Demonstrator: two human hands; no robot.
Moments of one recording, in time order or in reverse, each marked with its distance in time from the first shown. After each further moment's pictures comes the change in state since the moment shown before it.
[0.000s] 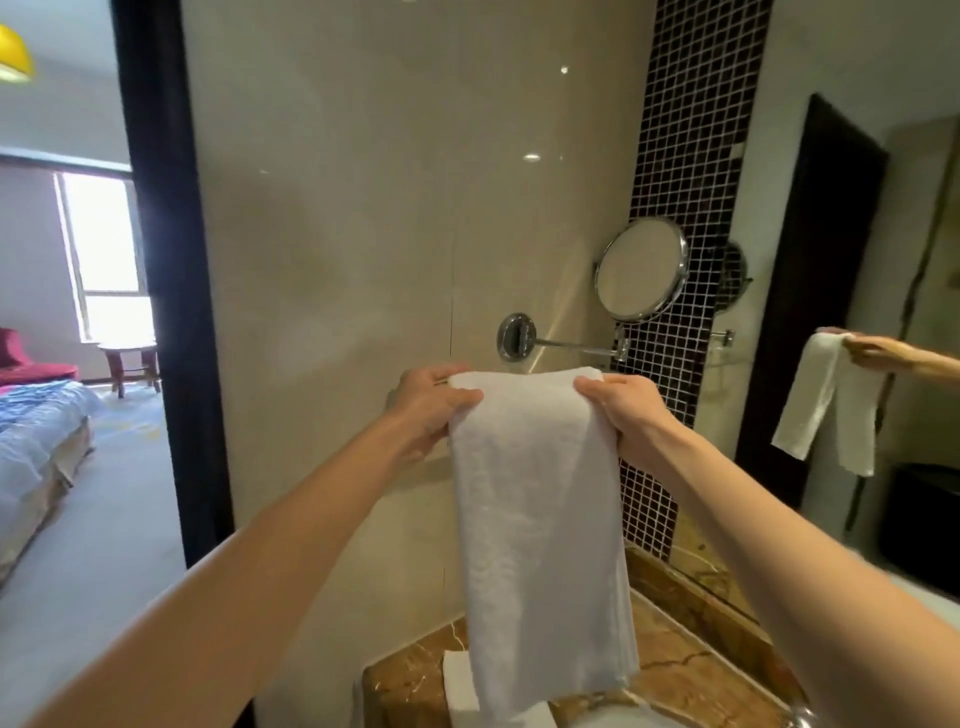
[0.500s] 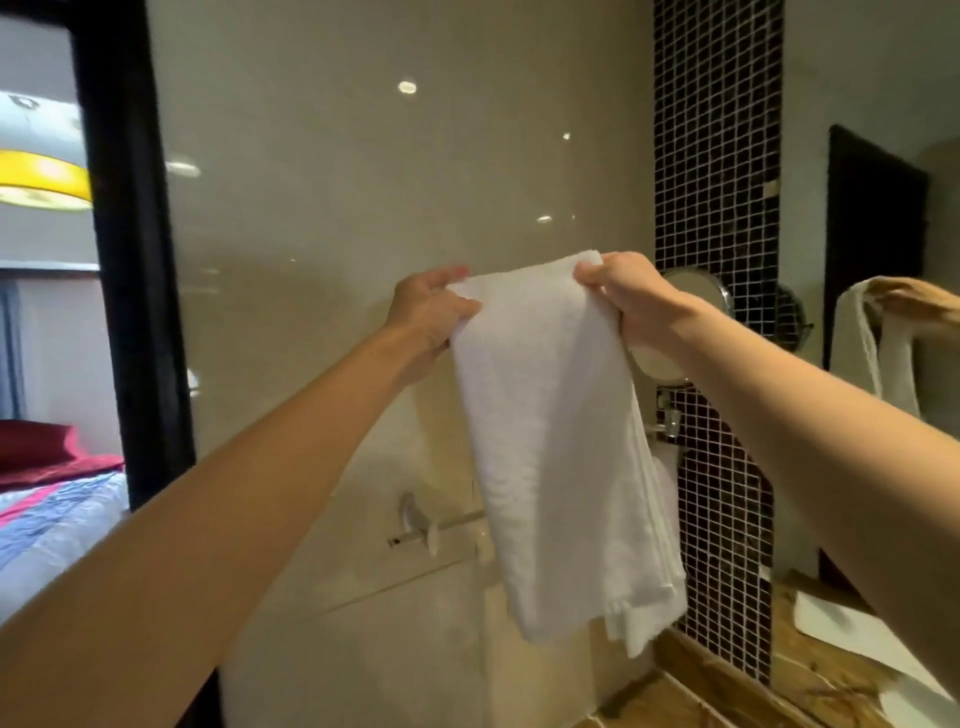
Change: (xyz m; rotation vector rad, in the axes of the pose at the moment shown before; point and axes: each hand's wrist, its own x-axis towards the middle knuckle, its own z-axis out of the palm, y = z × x) left_hand 0.109 0.146 0.018 0.043 0.057 0.371; right_hand 0.127 -0.154 0.033 -0.001 -0.083 -0.350
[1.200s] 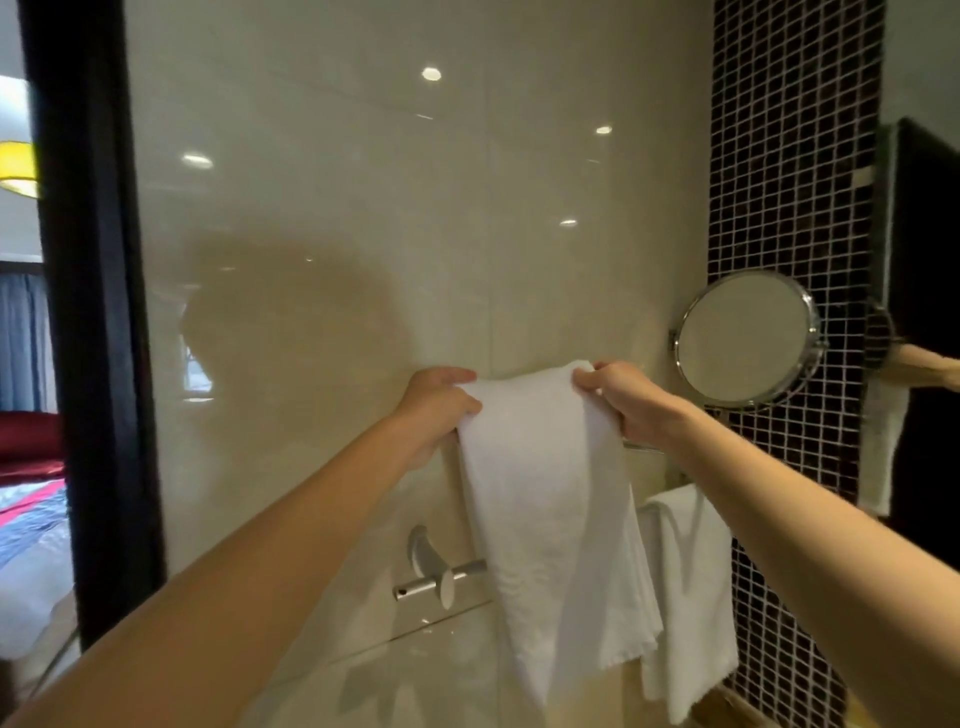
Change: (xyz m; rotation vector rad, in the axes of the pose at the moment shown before) left_hand 0.040 -0.111 -0.036 0.203 -0.010 -0.247; right_hand 0.073 0.142 0.041 -0.035 -0.158 0.177
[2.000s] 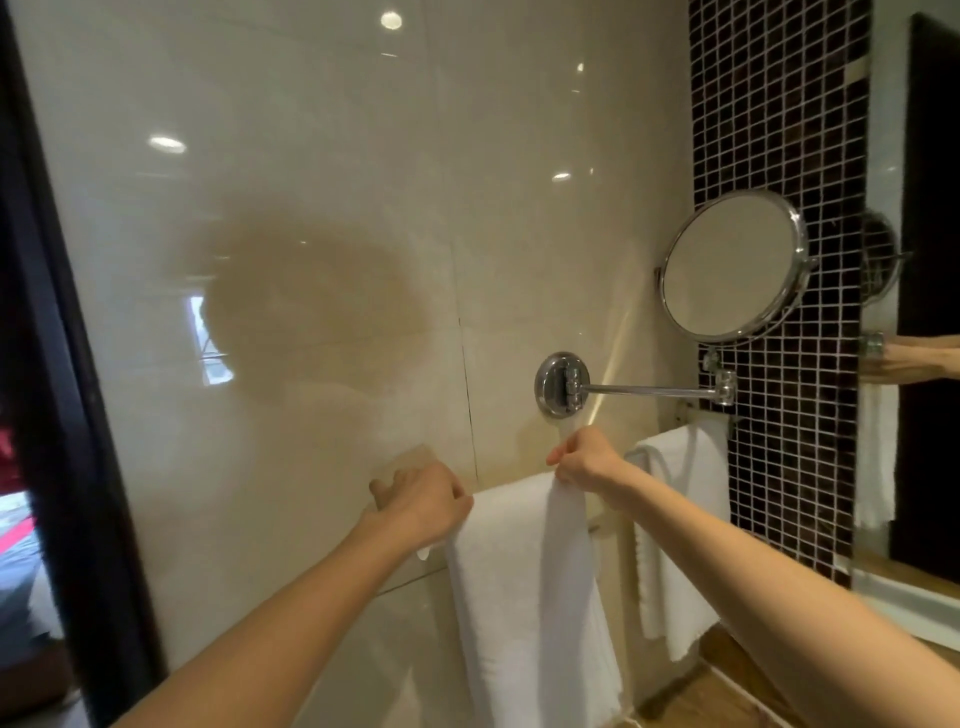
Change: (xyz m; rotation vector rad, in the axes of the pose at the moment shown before) left_hand -0.032 -0.122 0.027 1.220 -0.047 -0.031; right_hand -0.014 0.142 0.018 -0.396 0.045 0.116
